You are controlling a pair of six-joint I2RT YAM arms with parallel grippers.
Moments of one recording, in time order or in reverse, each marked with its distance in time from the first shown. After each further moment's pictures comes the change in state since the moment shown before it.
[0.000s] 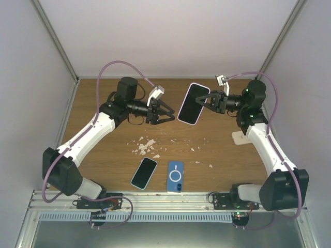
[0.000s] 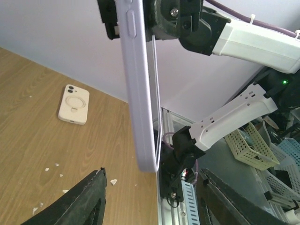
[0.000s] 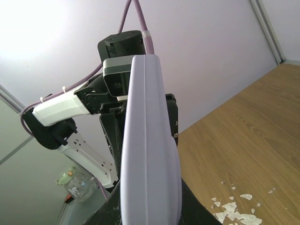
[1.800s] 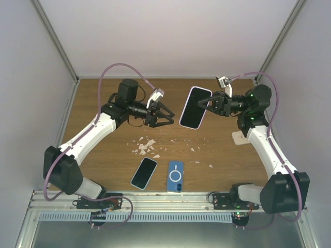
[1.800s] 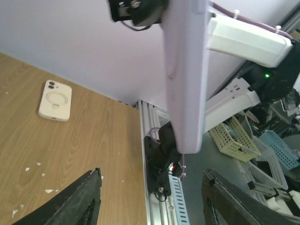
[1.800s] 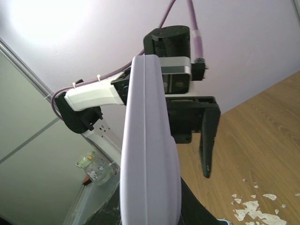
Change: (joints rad) left arm -0.005 0.033 -0.019 0.014 0.075 0.012; right arm -0.002 -0.030 -0.038 0.256 -0.110 0.224
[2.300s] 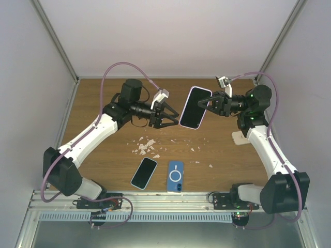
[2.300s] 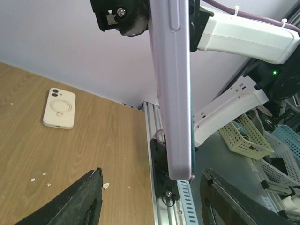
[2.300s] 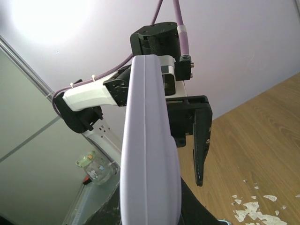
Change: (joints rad) left arm -0.063 -0.025 0.032 -0.004 -0.065 0.025; right arm 0.002 0.000 0.000 0.018 0.000 0.010
